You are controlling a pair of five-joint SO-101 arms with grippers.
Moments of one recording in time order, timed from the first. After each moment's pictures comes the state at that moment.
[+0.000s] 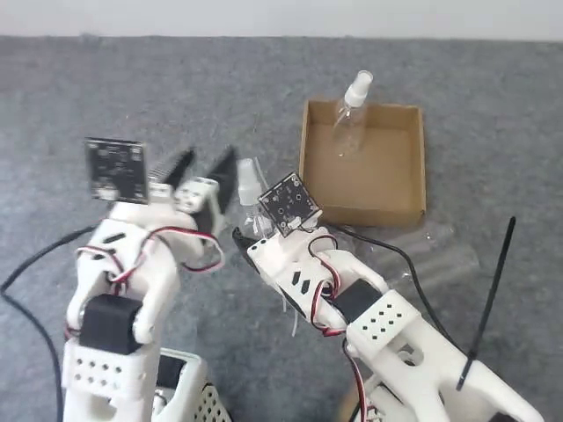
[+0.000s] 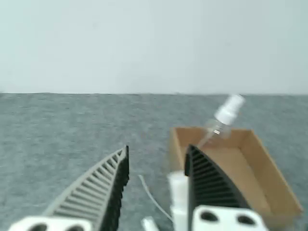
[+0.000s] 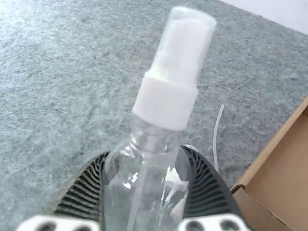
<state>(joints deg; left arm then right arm) 3.5 -66.2 46.5 53.5 12.6 -44.4 -42.4 66.5 14.3 -2.1</state>
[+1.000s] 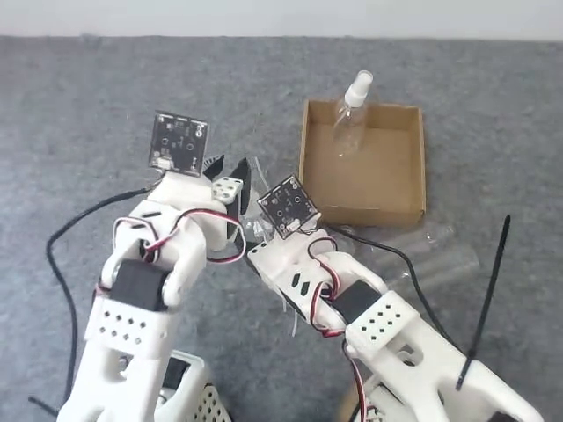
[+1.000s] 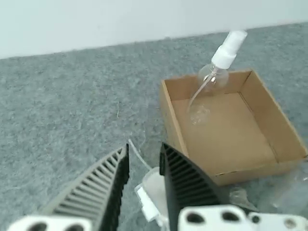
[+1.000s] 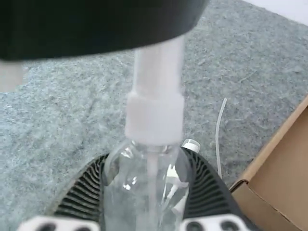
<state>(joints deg) 10.6 -56.2 48.8 52.4 8.2 -44.5 -42.3 66.8 14.4 -2.1</state>
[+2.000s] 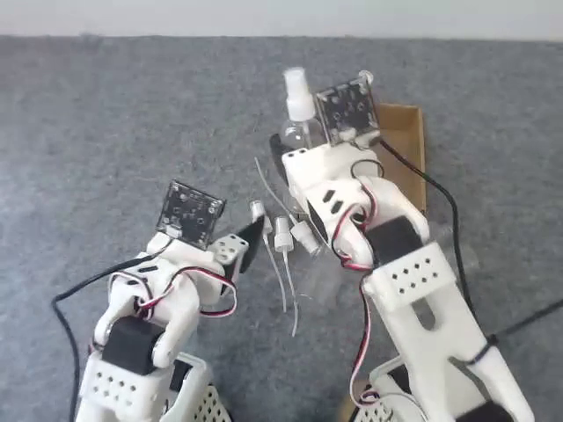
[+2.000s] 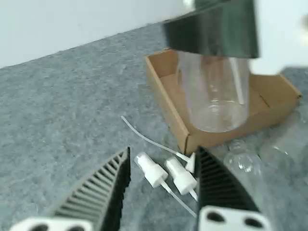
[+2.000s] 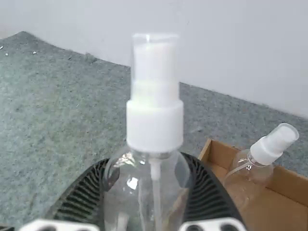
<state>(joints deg) 14.6 -78.8 63.8 61.0 -0.3 -30.4 -33.3 31.9 34.7 -2.1</state>
